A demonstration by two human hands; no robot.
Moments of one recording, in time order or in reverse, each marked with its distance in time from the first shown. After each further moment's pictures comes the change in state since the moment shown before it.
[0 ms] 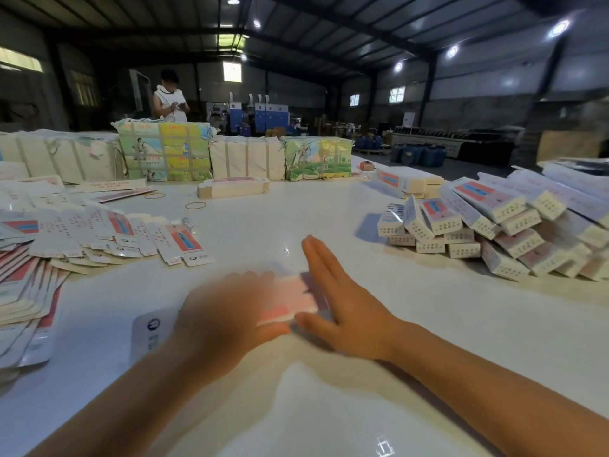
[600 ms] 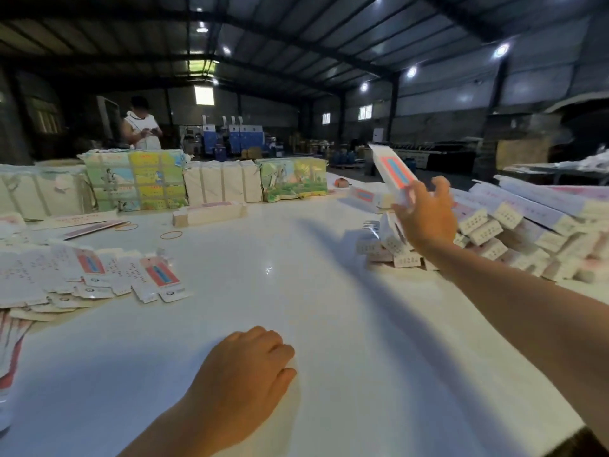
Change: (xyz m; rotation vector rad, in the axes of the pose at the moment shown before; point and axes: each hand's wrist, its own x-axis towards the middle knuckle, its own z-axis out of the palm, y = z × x) left_hand 0.001 0.023 0.018 -0.299 -0.158 0.198; right_hand 0.038 0.153 -0.125 -0.495 0.733 0.734
